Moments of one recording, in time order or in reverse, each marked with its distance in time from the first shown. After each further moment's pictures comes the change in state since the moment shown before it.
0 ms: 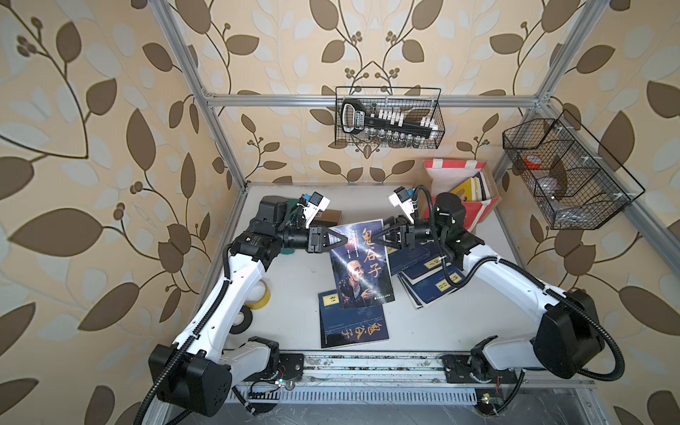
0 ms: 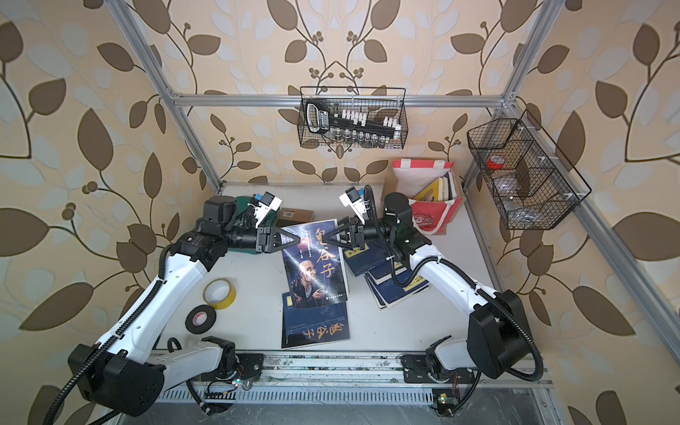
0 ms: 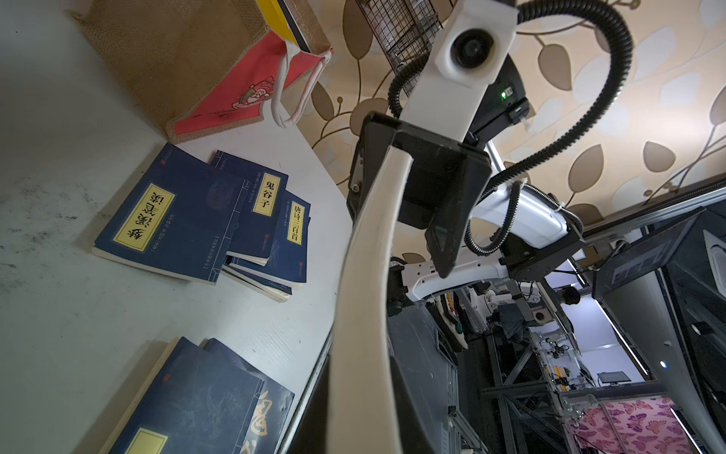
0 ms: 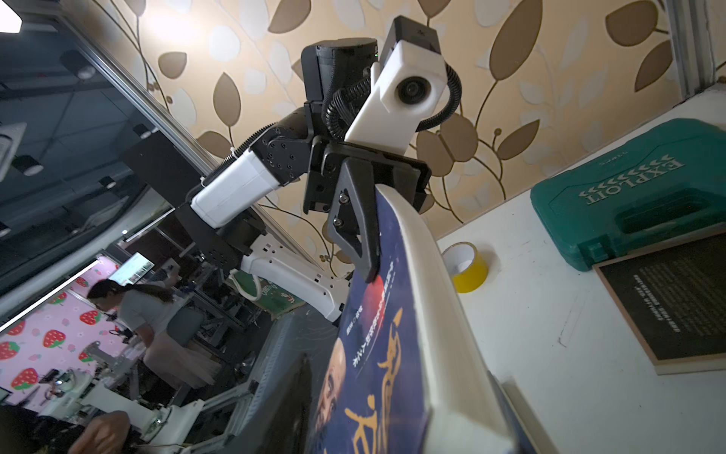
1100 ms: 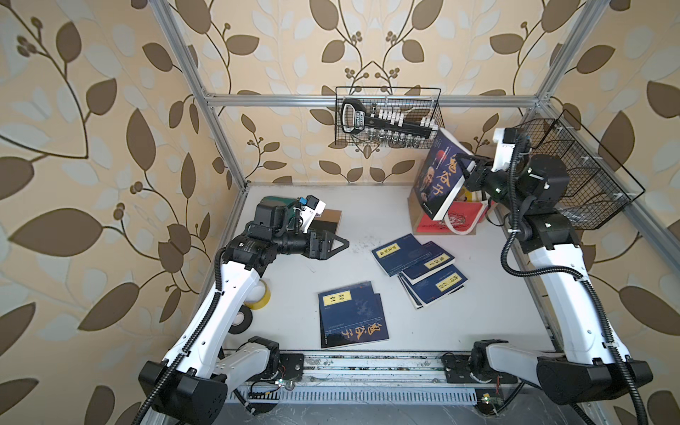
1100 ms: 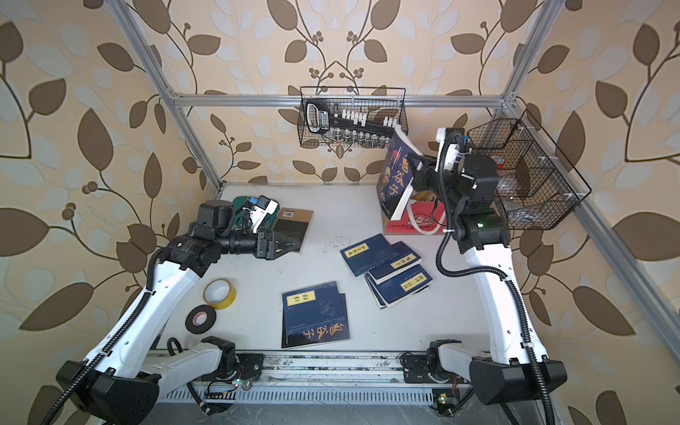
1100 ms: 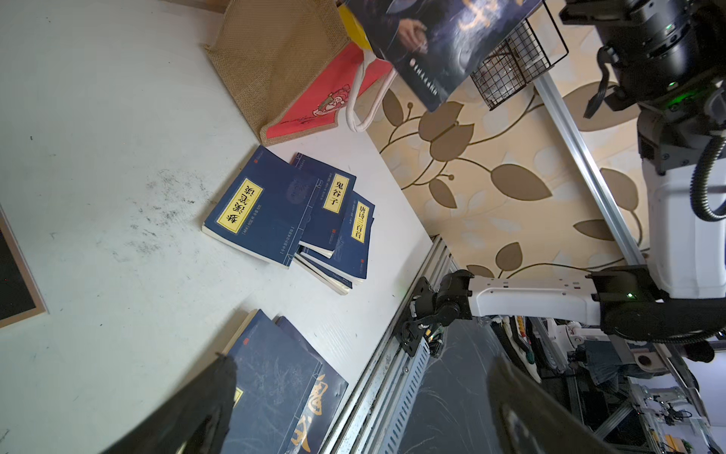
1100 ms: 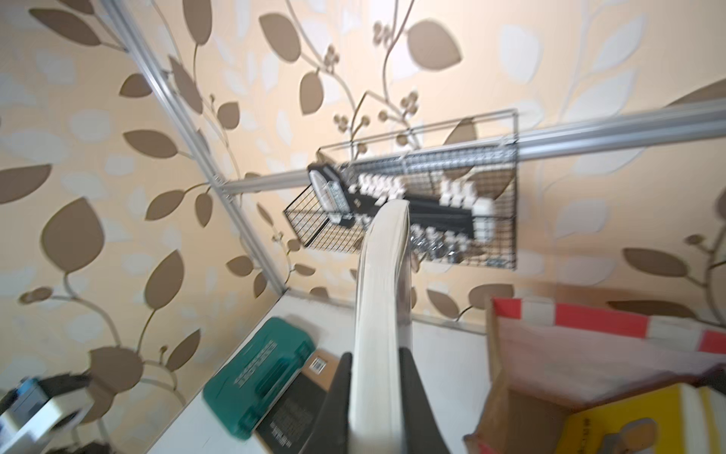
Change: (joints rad) left arm -0.019 -0.063 0.024 -0.143 -0.267 0.074; right arm -0.431 -0.180 0.458 -0.545 0.854 -0.274
